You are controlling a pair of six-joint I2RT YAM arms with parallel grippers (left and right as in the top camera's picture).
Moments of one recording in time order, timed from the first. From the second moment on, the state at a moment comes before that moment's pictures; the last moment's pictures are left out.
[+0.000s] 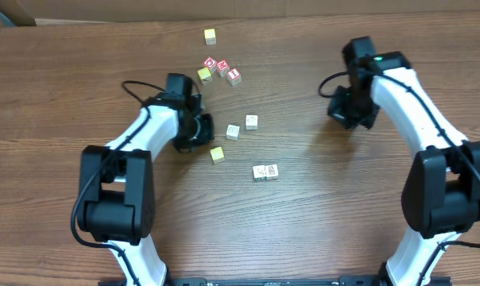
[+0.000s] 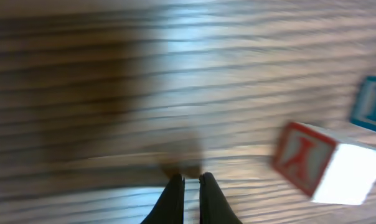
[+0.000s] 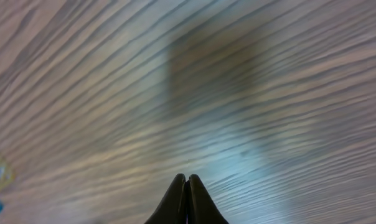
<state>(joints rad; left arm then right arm) -0.15 1.96 1.23 -0.61 0.25 -0.26 0.15 1.98 1.60 -1.12 -0.05 0.62</state>
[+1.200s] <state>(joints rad) -0.25 1.71 1.30 -0.94 0.06 -0.45 -0.06 1.98 1.54 -0.97 0.08 0.63</state>
